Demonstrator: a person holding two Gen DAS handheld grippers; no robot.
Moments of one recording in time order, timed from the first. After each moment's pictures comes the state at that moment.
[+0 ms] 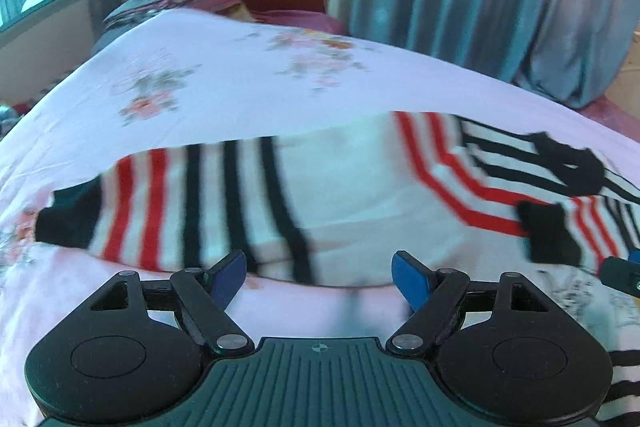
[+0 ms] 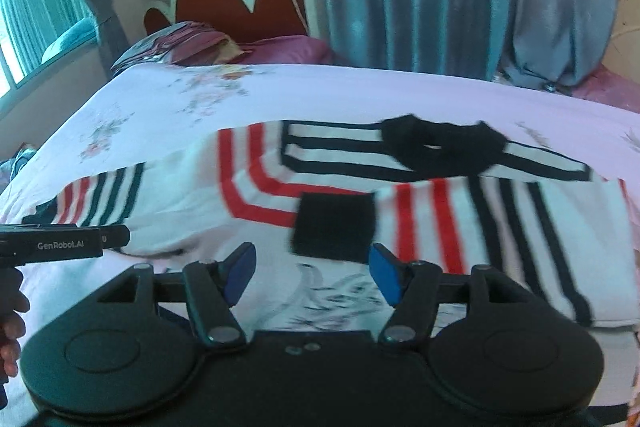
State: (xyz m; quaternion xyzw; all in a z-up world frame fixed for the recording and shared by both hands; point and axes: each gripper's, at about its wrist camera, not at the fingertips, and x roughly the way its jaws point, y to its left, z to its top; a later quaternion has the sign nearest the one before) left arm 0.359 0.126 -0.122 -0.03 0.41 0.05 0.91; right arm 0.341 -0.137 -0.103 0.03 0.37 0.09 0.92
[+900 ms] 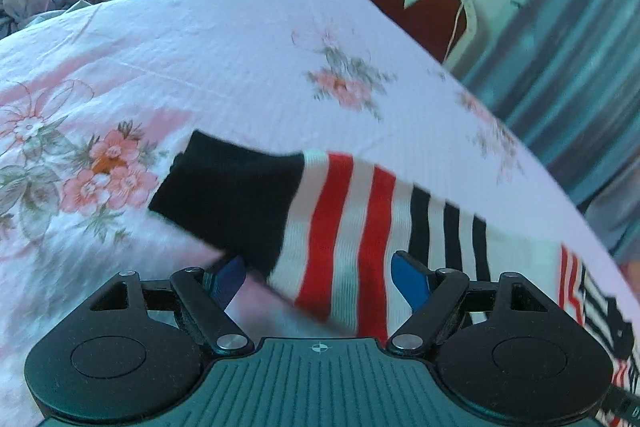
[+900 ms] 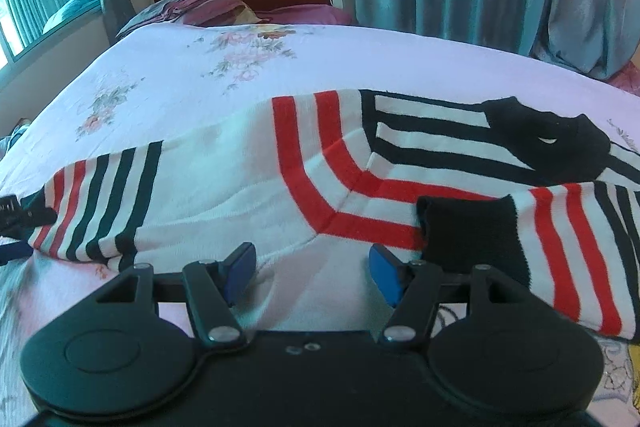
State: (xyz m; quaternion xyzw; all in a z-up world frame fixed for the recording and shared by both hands) left arm 0.376 0.308 -0.170 -0.25 0.35 0.15 0.89; right arm 0.406 -0.048 -0.148 0.02 0.41 0.10 0.91
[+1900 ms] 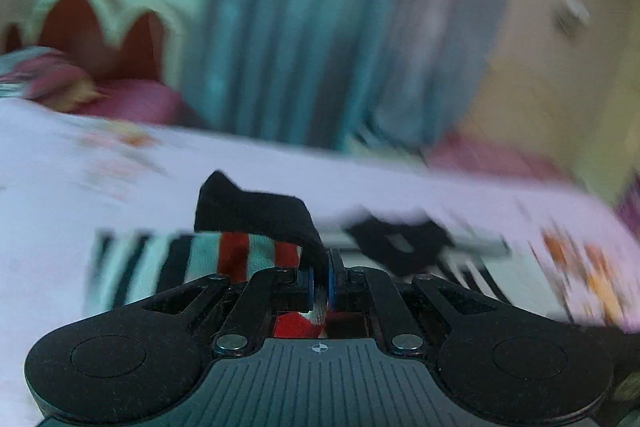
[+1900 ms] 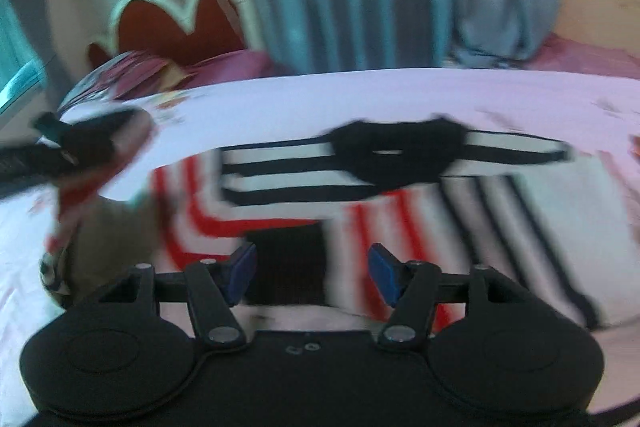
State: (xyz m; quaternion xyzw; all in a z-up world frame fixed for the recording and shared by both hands) left arm 0.423 0.017 -0.090 -0.04 0.31 -0.21 0.92; right arm 0.370 -0.174 -0.116 0.10 0.36 -0.01 0.93
